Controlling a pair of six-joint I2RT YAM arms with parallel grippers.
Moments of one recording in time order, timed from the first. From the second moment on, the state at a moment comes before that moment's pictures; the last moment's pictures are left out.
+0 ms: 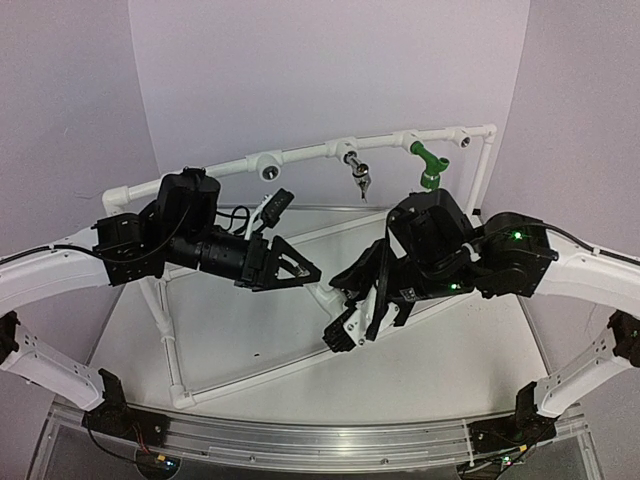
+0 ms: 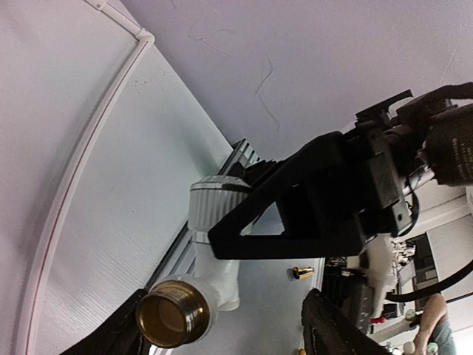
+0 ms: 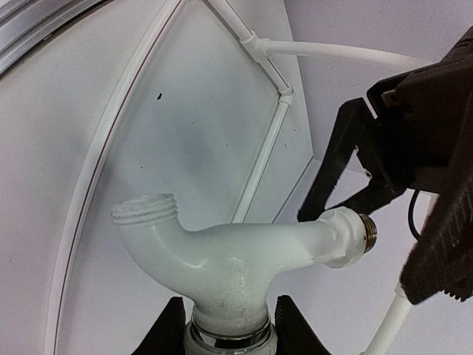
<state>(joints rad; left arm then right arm) -1.02 1.25 1.16 -0.29 0.52 -0.72 1.24 1.39 1.41 -0.71 0.16 -1.48</state>
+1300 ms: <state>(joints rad) -1.02 1.11 1.00 0.08 0.47 -0.97 1.31 1.05 0.84 0.11 0.25 -1.62</state>
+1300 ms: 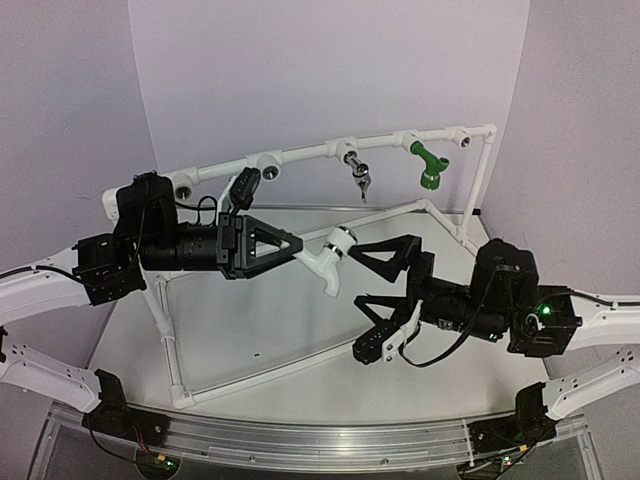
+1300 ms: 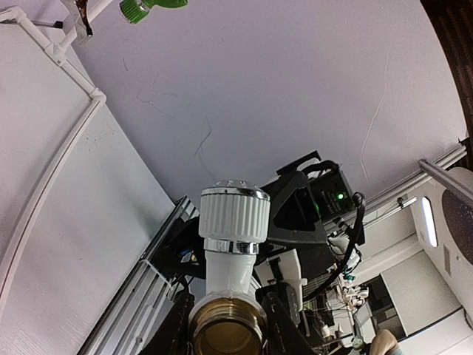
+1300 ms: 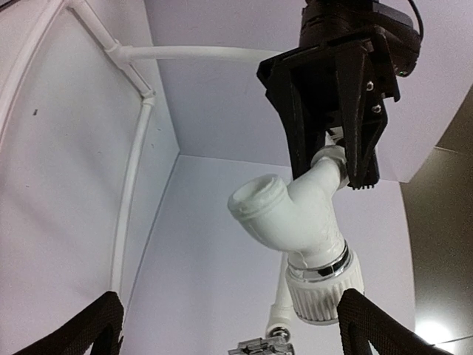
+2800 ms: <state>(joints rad) -1.02 1.11 1.07 -0.04 0.35 -0.91 1.35 1.25 0.82 0.63 0.27 -1.95</state>
